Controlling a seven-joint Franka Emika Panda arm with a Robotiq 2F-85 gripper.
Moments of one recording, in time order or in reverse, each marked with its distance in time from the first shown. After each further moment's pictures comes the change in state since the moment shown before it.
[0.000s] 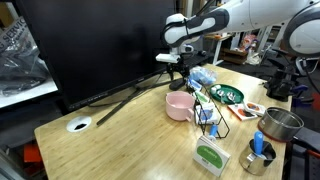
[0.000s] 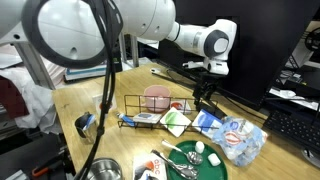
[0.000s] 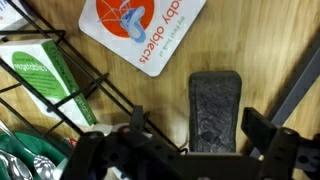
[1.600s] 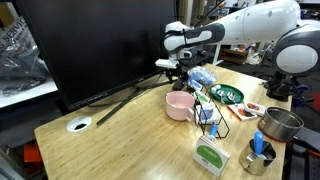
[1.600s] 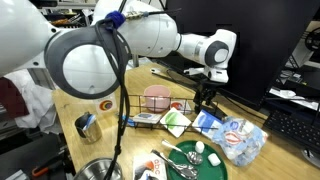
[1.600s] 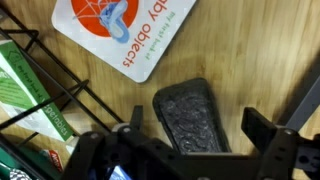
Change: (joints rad) arm -0.025 0.152 0.010 0.198 0.008 -0.046 -0.003
